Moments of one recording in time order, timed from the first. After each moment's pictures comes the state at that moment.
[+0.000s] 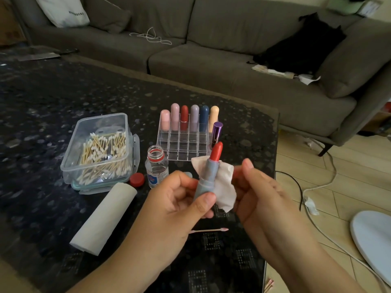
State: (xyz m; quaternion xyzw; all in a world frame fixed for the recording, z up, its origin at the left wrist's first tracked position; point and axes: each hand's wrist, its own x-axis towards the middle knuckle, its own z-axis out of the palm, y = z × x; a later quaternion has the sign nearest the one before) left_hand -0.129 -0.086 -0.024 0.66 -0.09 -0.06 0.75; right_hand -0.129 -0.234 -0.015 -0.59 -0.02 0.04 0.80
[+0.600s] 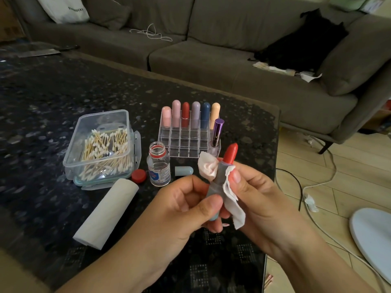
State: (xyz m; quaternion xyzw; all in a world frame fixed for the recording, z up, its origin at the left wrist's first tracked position) left_hand -0.134 -0.080 -0.022 0.55 -0.13 -0.19 0.80; right_hand -0.128 -0.234 -0.015 -0.52 -0.14 0.16 0.83
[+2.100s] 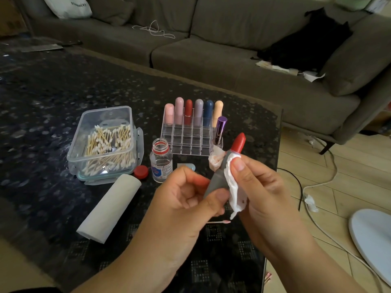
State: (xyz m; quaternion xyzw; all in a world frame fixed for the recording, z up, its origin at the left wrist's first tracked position) left_hand -0.143 -0.092 -0.015 0.56 -0.03 -0.09 0.82; right_hand -0.133 -0.225 -0.015 -0.61 -0.09 0.01 0.79
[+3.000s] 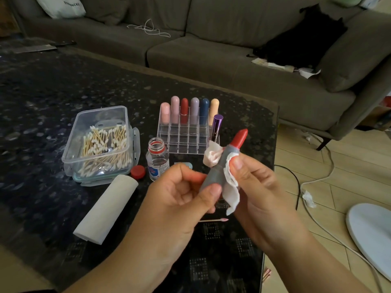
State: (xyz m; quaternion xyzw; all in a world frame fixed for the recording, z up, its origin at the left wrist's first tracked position) left_hand -0.142 -0.091 -0.012 0.59 -0.05 -0.06 0.80; right_hand -0.130 -0.226 -0.016 -0.55 -0.11 0.06 0.83
